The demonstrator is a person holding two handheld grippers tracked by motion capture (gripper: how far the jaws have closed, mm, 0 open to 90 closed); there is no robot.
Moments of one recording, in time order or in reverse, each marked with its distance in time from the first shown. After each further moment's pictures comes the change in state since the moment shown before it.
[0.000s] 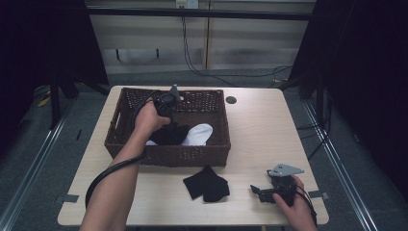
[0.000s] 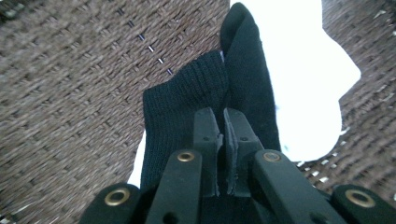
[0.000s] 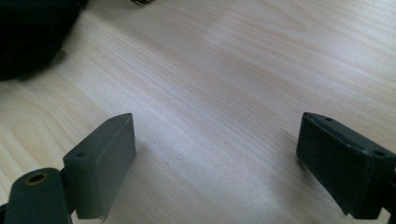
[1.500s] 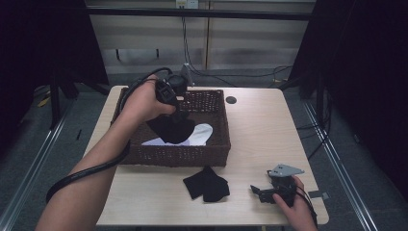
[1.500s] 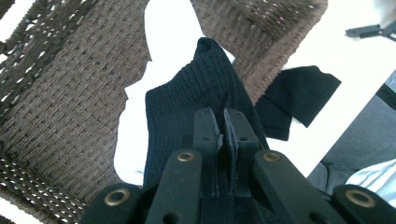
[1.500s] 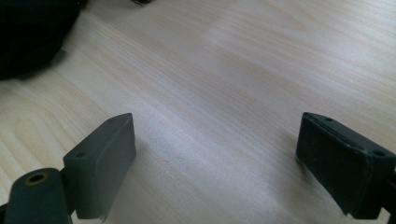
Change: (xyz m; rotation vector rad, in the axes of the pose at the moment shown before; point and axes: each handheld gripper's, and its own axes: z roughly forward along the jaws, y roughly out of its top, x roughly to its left) left arm -0.084 -0.011 -0.119 -0.020 -0.018 0.267; right arm 0.000 -0.001 0.000 -0.003 -0.004 -0.005
